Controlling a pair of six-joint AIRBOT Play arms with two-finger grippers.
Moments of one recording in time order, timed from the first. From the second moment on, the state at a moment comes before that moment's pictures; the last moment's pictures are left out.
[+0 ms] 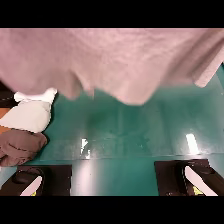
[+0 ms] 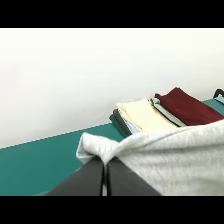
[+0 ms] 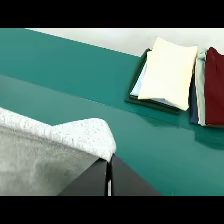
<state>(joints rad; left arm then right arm) -0.18 -0.72 1.79 1.34 -1.05 -1.47 -0.16 -0.90 1.89 -1.15 1.42 1.36</state>
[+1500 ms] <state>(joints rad) 0.02 -1.29 0.92 1.18 -1.12 -1.45 -0.04 -1.26 1.34 -1.11 1.34 1.39</state>
